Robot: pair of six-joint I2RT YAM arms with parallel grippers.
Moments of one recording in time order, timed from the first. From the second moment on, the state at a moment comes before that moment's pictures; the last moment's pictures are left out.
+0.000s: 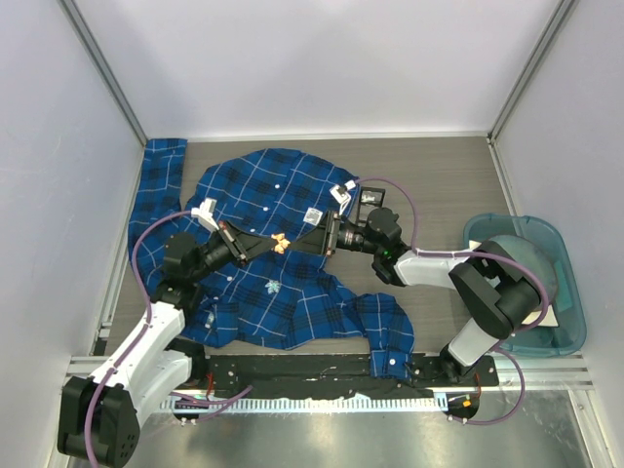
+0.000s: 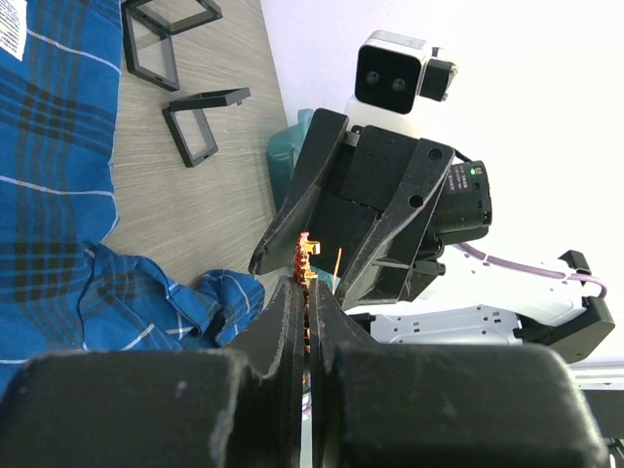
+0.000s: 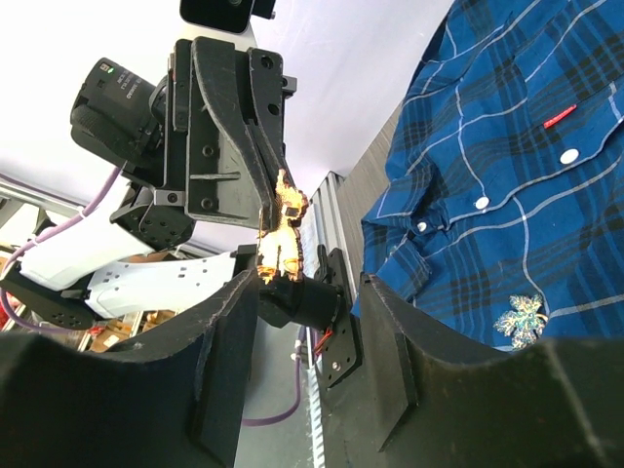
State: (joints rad) left arm -0.23 0.86 0.39 0.39 0.66 -1.16; right arm 0.68 1.62 0.70 1.00 -0.68 1.04
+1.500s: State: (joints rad) left arm -0.23 0.86 0.39 0.42 0.67 -1.18; right arm 0.70 1.66 0.74 1.12 -0.68 1.12
